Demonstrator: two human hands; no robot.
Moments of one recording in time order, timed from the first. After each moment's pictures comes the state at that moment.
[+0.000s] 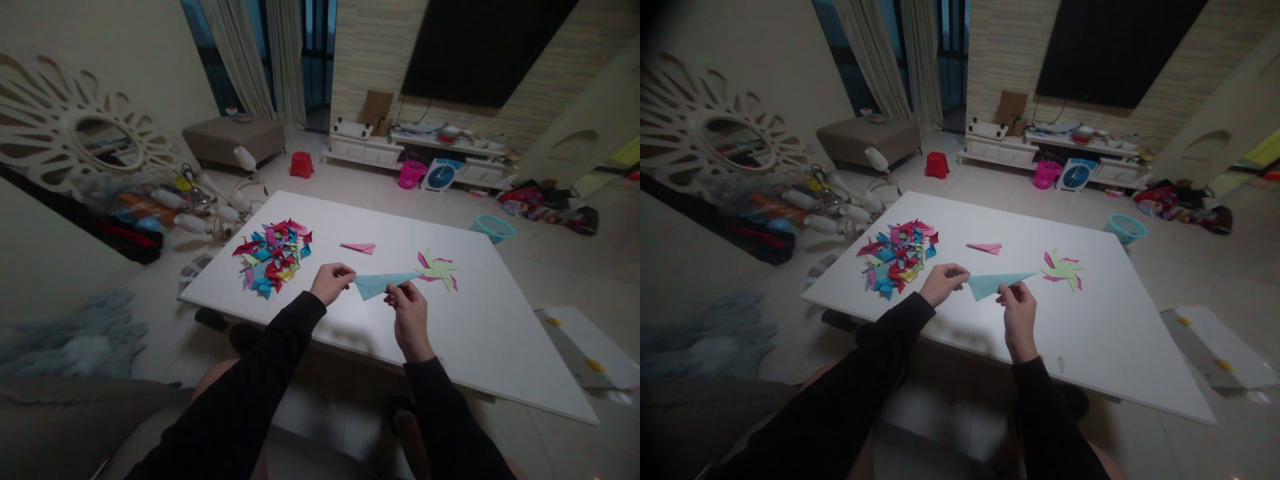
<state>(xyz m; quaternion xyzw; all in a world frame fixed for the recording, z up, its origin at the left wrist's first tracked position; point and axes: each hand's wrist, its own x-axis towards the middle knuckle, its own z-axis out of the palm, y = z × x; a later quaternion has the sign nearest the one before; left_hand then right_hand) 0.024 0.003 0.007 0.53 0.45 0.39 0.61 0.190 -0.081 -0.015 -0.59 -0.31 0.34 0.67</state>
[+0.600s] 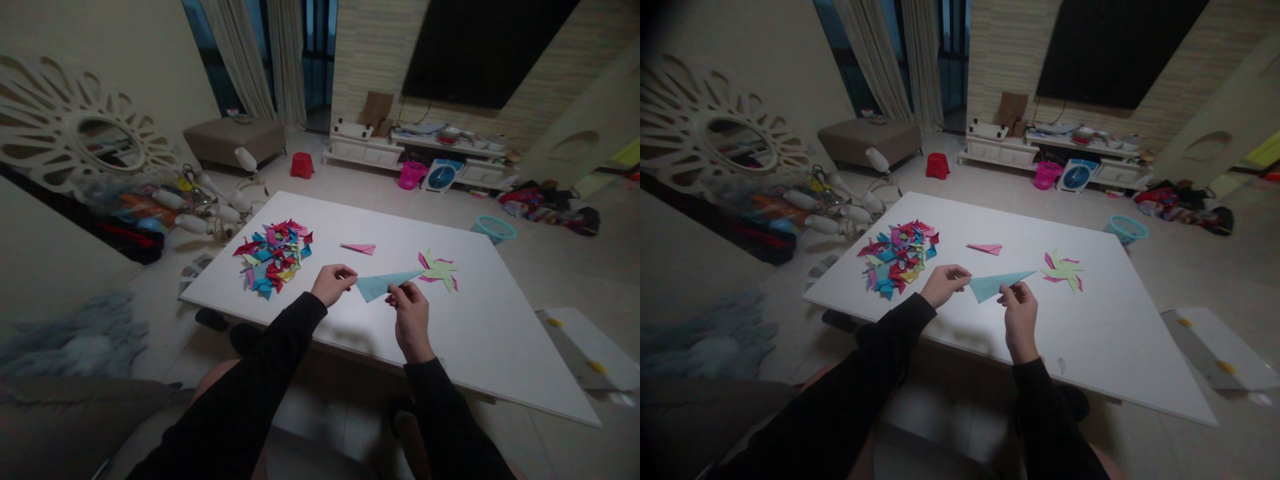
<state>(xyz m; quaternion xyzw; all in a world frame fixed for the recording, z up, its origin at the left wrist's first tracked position) 0.025 0.003 0.005 0.54 0.44 0.38 0.61 0.191 -0.080 -0.014 -0.59 -0.31 0.32 0.67</state>
